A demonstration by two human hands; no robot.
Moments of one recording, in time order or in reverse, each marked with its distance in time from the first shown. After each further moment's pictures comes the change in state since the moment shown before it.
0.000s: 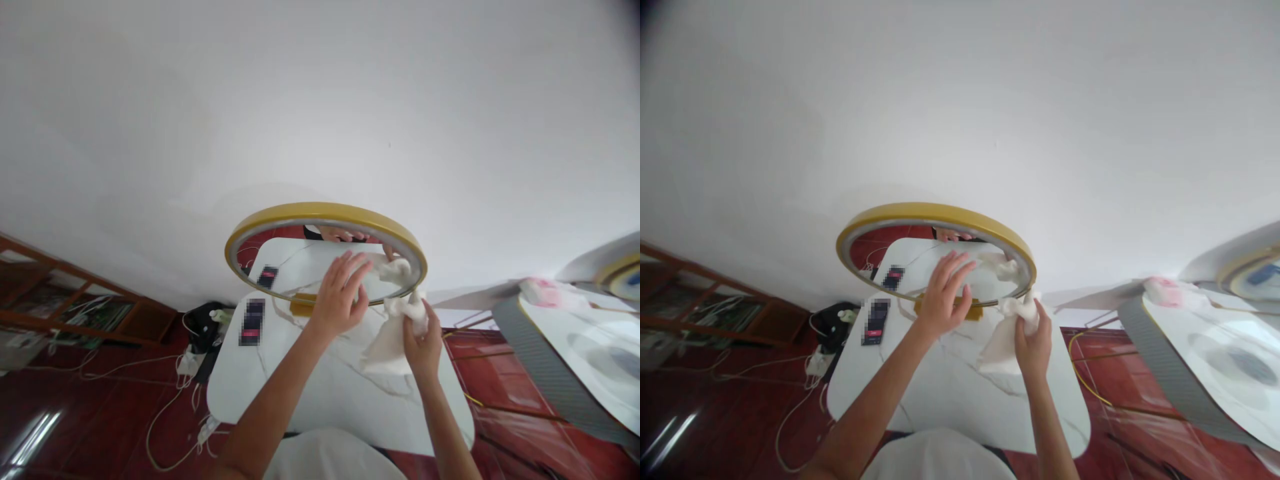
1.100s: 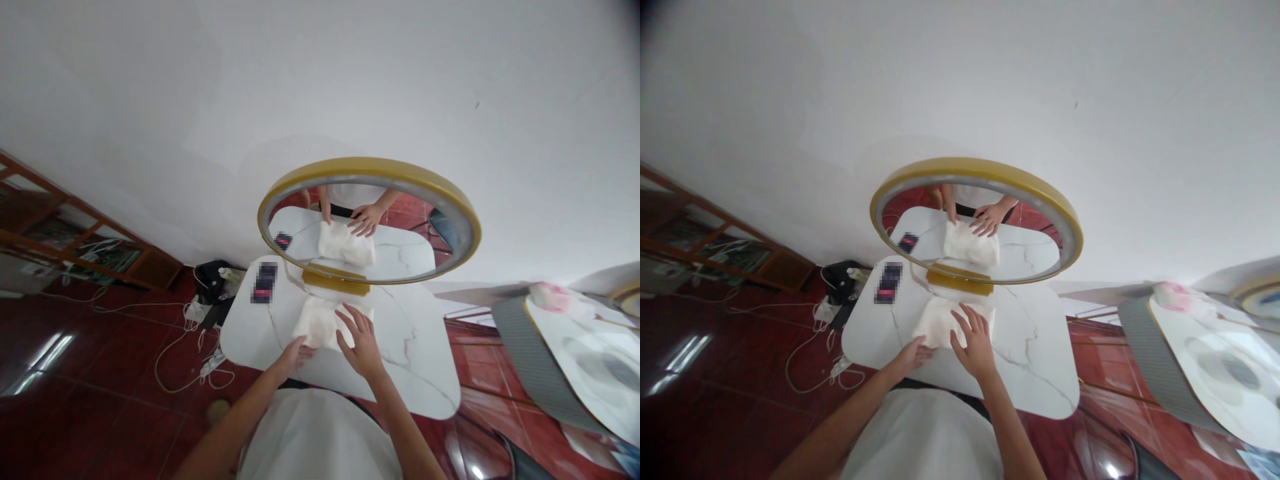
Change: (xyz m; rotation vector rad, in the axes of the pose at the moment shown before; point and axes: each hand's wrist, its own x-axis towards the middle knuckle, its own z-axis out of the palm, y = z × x) left_hand -0.316 -0.070 0.042 -0.782 -0.332 -1.678; right_hand -0.119 -0.060 0.053 -0.178 -0.793 -0.514
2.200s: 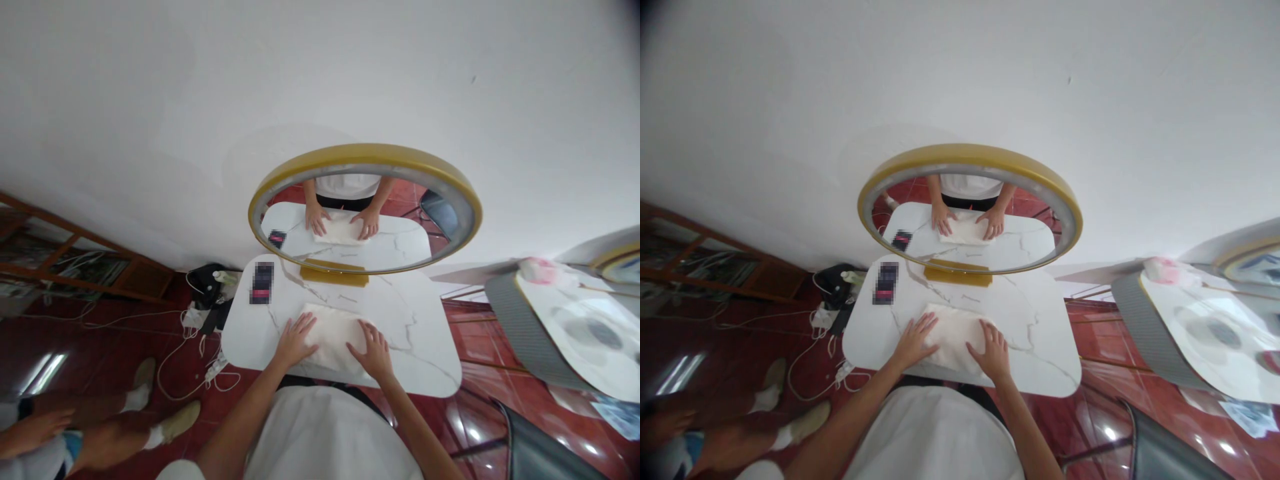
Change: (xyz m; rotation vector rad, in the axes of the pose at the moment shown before) left_hand 0.038 -0.020 -0.032 1.265 0.076 0.853; right_hand -0.093 0.079 0.096 -0.270 -0.076 0.468
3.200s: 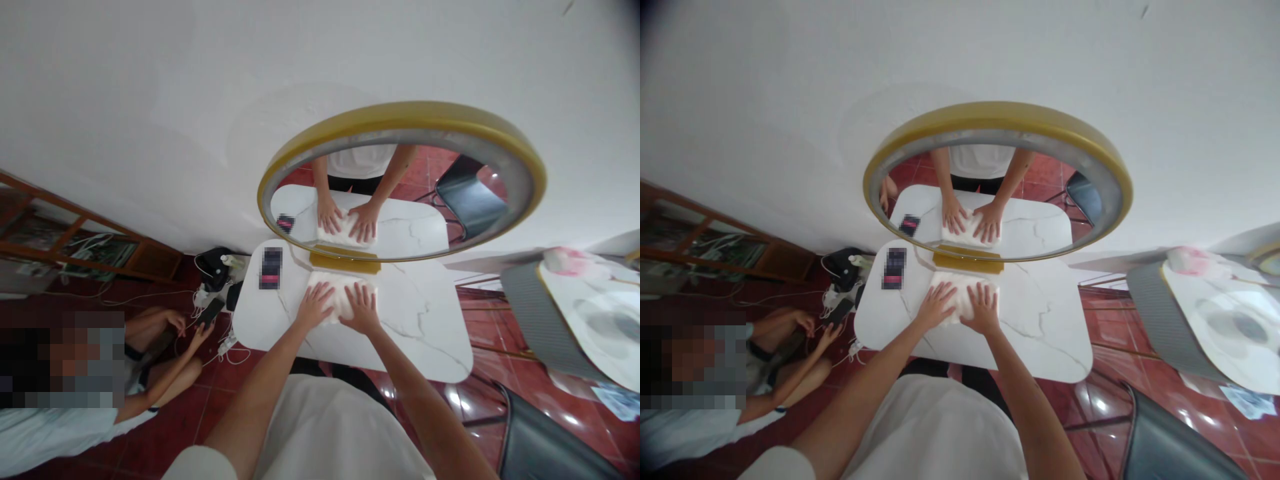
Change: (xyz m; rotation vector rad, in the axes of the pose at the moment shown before) left_hand 0.059 -0.005 0.004 0.065 0.142 0.054; right_hand 0.065 -0.039 0.027 -0.235 -0.044 -0.295
